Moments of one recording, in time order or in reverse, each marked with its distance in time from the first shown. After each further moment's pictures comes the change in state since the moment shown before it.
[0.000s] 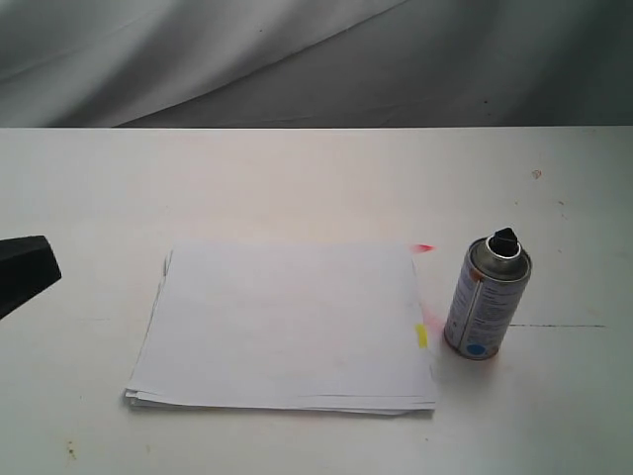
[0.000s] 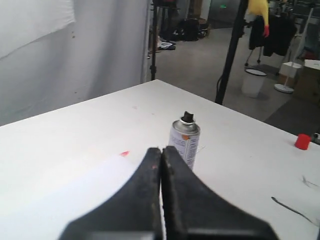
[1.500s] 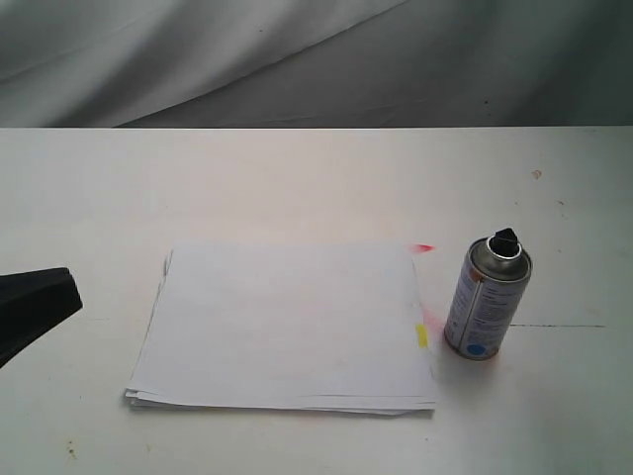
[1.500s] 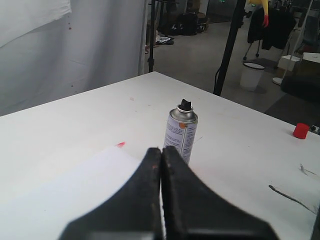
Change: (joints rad) left arm -0.086 0.000 0.062 -0.026 -0.079 0.064; right arm 0.000 0.000 0.268 -0.292 -0.336 0.070
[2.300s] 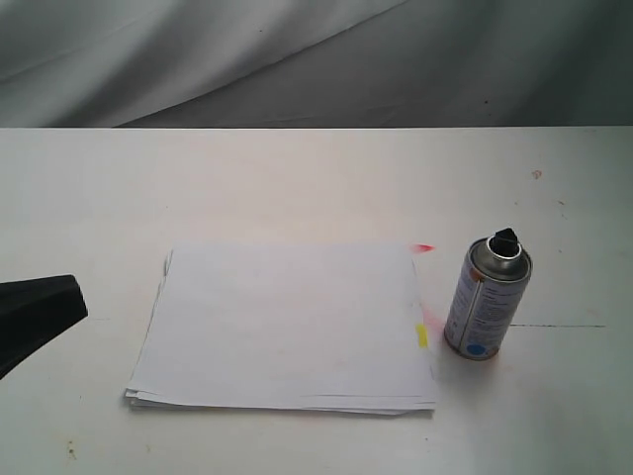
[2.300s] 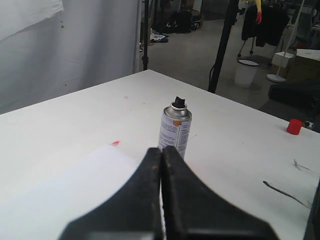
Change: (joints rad) left arm -0.034 0.000 0.000 0.002 -0.010 0.002; right arm 0.000 0.000 0.030 -0.065 0.030 0.171
